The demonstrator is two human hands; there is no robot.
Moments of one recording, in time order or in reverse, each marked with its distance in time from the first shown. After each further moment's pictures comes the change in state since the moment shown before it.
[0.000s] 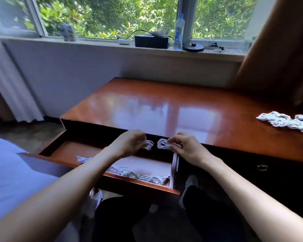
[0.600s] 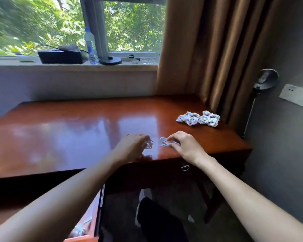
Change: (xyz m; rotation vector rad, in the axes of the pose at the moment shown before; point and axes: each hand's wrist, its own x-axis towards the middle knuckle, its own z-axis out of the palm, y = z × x) left_hand 0.185 0.210 0.096 0.139 -0.052 0.362; right_hand -0.093 0.145 -0.173 -0.196 0.295 0.367
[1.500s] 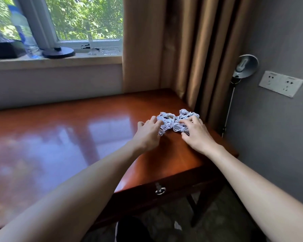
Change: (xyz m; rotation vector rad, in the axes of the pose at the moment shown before) left_hand 0.207 0.086 0.088 -0.129 0.017 0.102; right_hand 0.067 0.171 -0.058 -0.273 0.125 0.250
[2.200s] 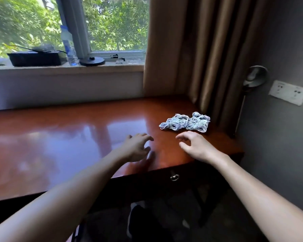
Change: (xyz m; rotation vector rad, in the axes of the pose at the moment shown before) left_hand -0.128 -0.037 -0.070 0.020 -0.202 -0.115; right_hand -0.068 -0.072 -0.016 0.224 -0.182 -0.158
